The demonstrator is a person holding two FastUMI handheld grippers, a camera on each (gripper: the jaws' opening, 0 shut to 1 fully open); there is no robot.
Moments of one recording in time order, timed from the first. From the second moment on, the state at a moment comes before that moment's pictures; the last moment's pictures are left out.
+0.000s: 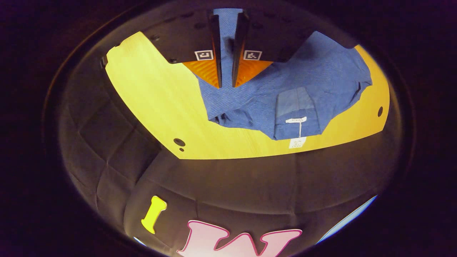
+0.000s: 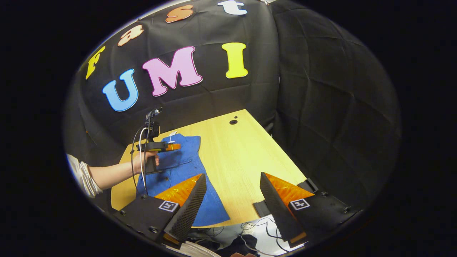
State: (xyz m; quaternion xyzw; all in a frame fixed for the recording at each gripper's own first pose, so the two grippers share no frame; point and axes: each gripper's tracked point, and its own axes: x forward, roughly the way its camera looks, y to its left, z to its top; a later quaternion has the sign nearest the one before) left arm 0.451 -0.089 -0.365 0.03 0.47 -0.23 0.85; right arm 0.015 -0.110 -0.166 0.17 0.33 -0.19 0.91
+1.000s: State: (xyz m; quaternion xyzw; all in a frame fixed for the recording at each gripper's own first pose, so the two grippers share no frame) left arm 0.296 -0.015 -0.201 0.03 0.30 -0.26 0.92; right arm 0.047 -0.086 -0.211 0.21 0.34 -0.14 0.91
